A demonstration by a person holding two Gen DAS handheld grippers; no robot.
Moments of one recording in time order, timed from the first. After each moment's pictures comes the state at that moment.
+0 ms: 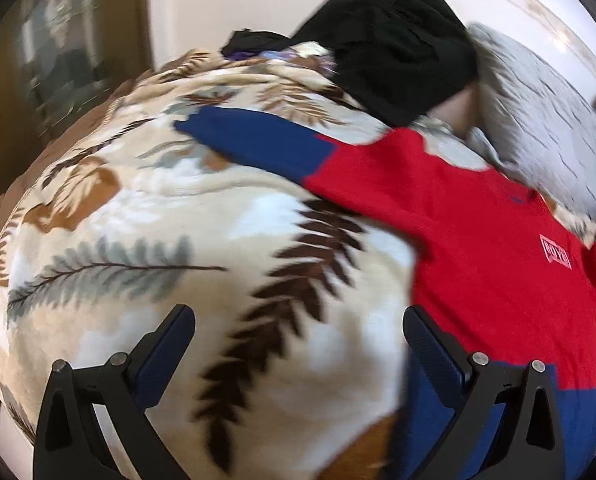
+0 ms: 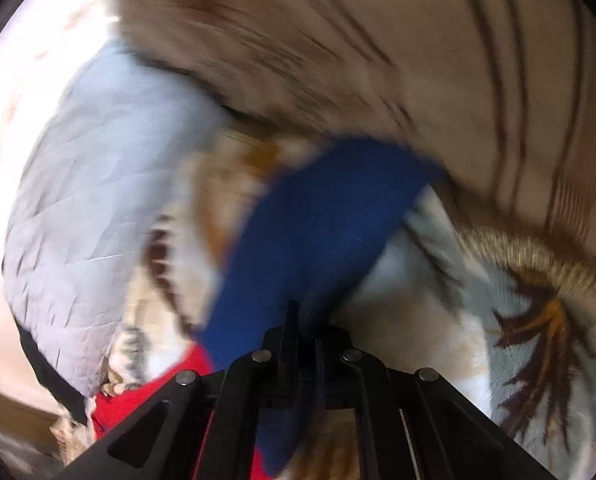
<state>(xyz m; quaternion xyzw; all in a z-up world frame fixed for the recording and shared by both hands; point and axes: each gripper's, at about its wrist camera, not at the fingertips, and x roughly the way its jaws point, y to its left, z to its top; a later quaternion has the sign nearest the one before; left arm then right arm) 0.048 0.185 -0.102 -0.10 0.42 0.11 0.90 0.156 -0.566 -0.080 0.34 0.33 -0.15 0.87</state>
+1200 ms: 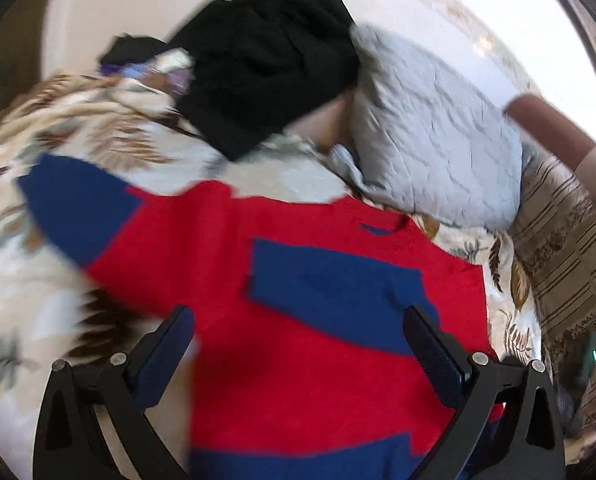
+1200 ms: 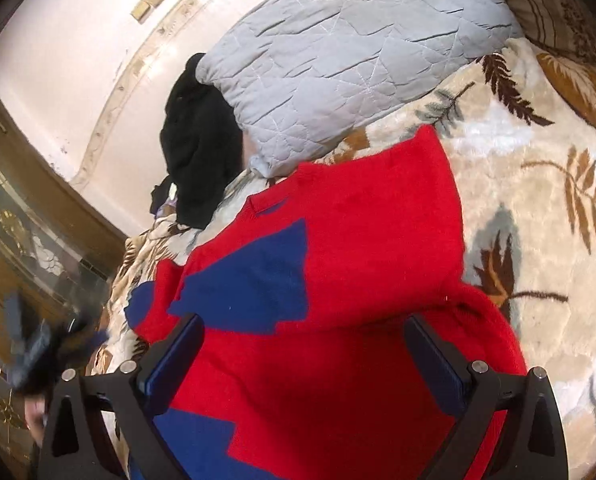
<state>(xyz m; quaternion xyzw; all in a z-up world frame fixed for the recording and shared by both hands) 0.155 0.073 -0.059 -0.14 0.42 -0.09 0.89 0.092 -0.298 -0.115 0.26 0.35 0.15 0.88</state>
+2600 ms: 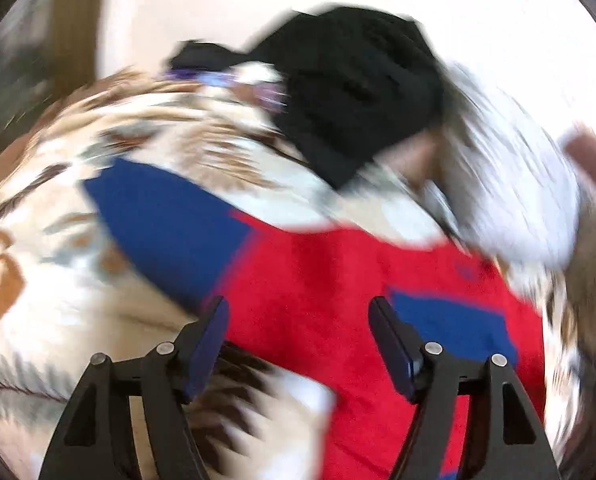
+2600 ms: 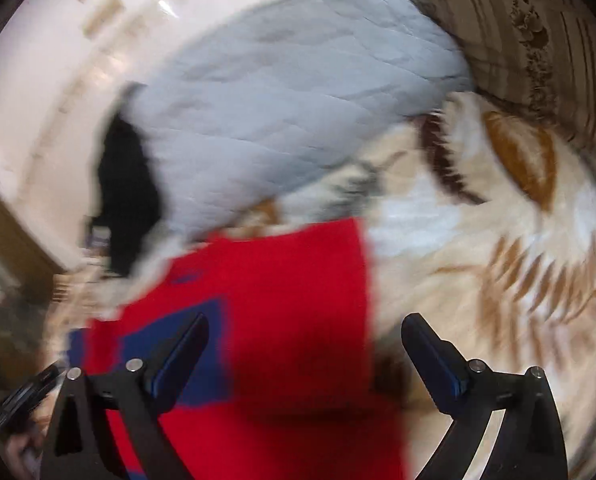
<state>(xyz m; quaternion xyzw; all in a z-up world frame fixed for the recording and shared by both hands) 0.155 0.191 -0.064 -0.17 0.39 0.03 0.90 0.114 -0.324 -0.076 0.22 0.34 0.06 0.91</state>
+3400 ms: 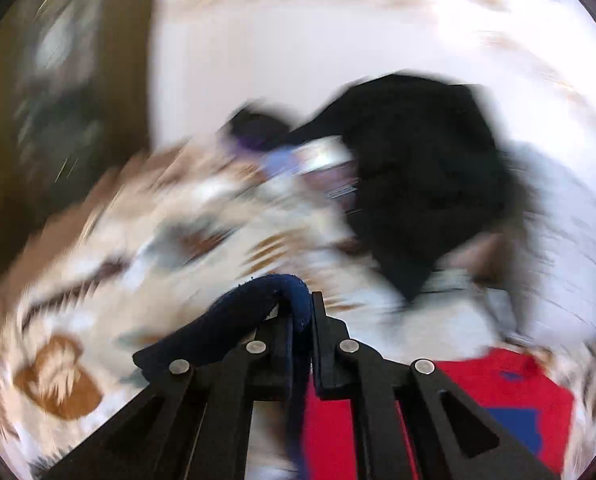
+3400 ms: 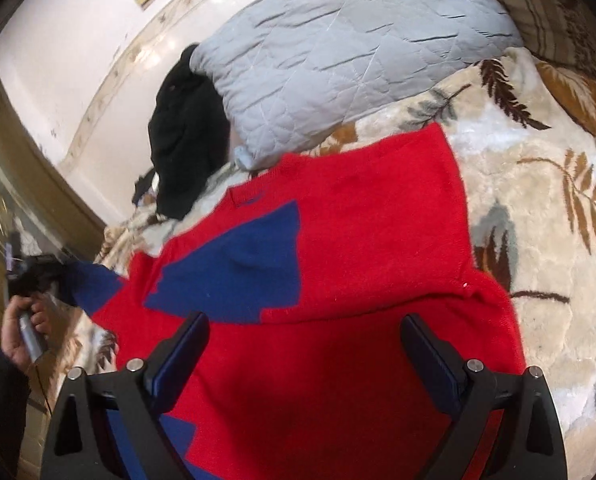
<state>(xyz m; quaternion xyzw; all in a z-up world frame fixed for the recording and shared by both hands) 0.206 0.185 0.023 -0.10 0.31 0.10 0.94 0.094 -0.293 -0.125 0.24 0.35 0.12 0.90</state>
